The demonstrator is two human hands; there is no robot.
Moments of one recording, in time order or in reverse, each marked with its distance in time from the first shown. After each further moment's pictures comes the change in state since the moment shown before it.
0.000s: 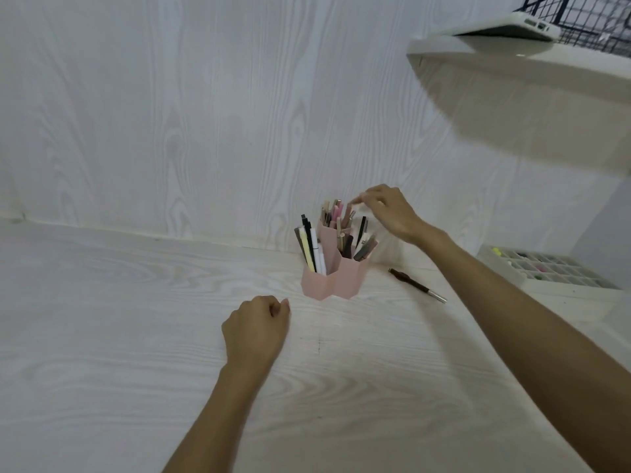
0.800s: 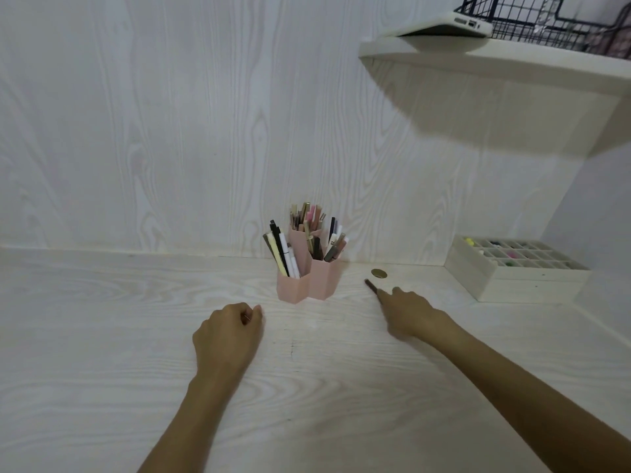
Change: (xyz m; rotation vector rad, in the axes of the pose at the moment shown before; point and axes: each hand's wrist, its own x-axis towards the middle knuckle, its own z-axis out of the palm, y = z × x) left_hand 0.000 0.002 0.001 0.063 0.048 -0.004; right_hand -0.131 0.061 0.031 -0.681 -0.525 0.350
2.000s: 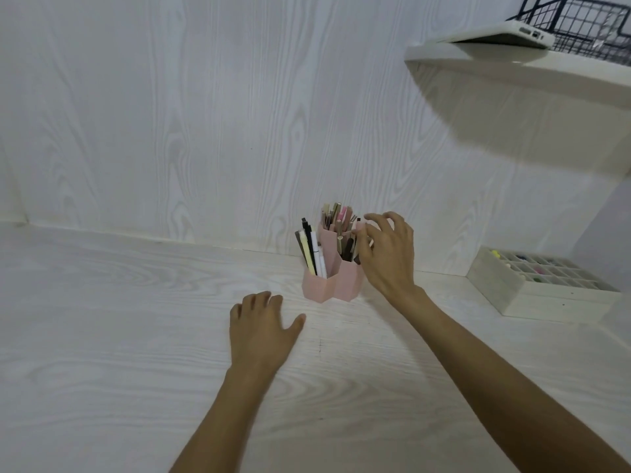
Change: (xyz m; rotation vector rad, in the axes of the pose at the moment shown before) left_hand -0.001 -0.008 0.008 0.184 -0.072 0.203; right_hand 0.025 -0.082 -0.064 0.416 1.076 -0.155
